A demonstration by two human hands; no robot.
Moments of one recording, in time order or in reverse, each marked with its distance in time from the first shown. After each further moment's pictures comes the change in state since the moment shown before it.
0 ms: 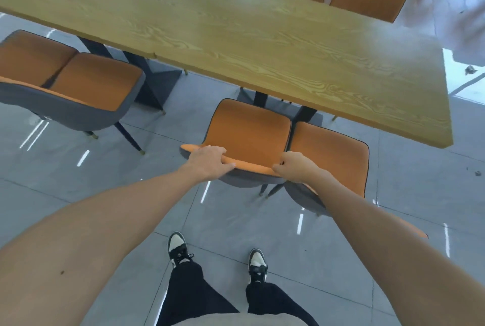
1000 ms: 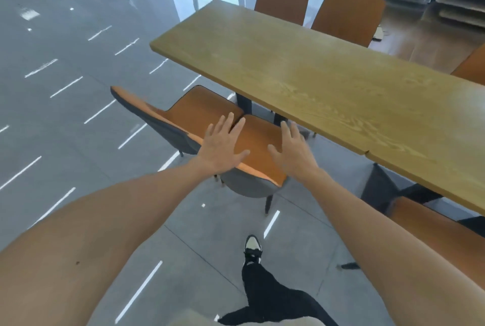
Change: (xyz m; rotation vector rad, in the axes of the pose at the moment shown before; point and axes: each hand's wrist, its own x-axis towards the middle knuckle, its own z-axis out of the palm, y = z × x) left_hand 0.018 -0.674 -0.308 0.124 0.446 -0.120; right_hand 0.224 -0.764 -0.016 0.024 0.450 -0.433
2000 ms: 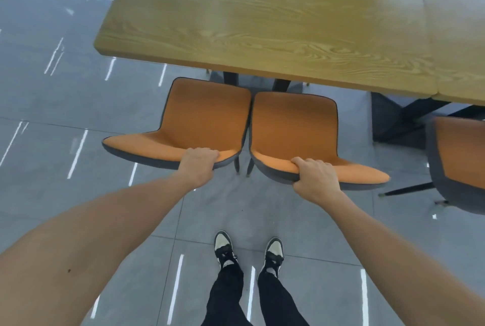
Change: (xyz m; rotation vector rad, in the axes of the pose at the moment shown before) left_hand 0.163 -0.388 0.072 0.241 -0.370 0.451; right_hand 0.123 -0.188 0.199 -0.280 -0.164 0.450
